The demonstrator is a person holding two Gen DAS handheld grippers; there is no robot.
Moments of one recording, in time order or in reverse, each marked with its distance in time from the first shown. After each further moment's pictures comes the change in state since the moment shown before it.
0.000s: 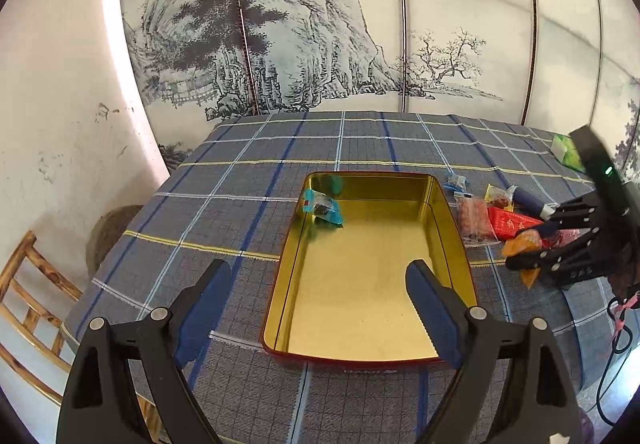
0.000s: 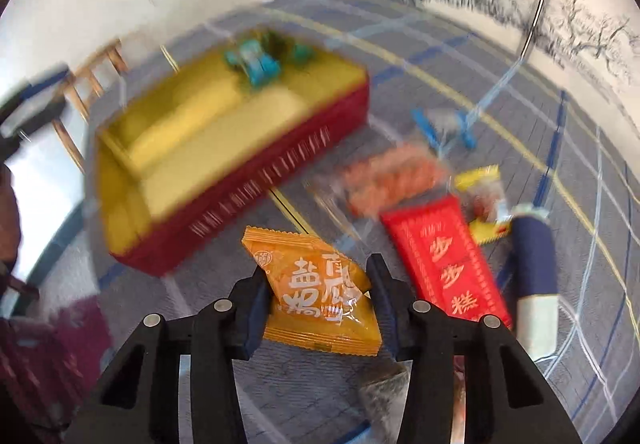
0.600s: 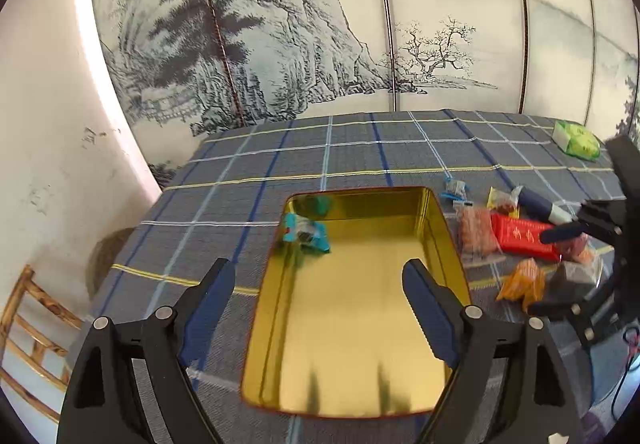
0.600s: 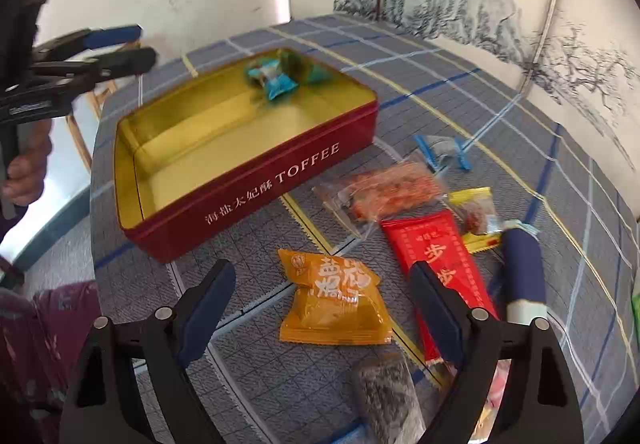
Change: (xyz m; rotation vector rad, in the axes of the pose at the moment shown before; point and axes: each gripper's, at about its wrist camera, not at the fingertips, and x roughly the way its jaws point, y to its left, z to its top) left arm 0.030 -0.028 0.028 0.098 -0.006 0.019; right arm 0.003 0.009 -0.014 -0.108 -0.059 -0.020
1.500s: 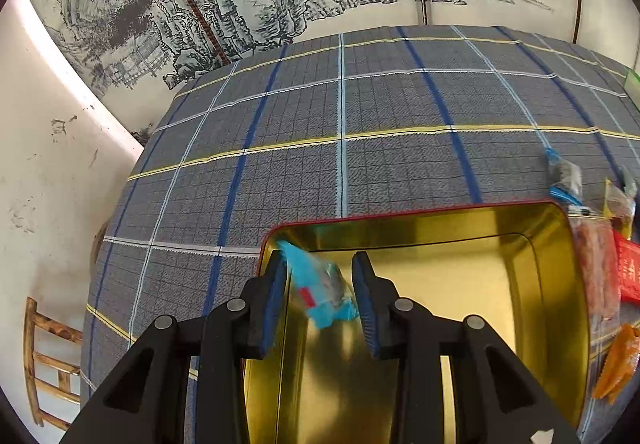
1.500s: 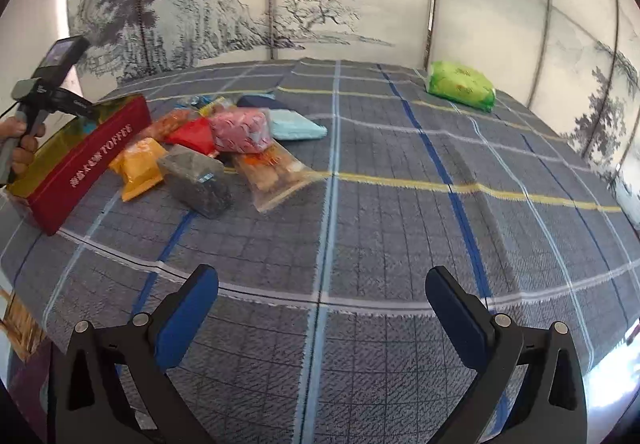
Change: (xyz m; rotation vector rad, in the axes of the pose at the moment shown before) left arm 0.191 -0.009 0.054 0.086 0.320 0.088; right arm -0.102 0.015 -0.183 0.604 -0.208 -0.586
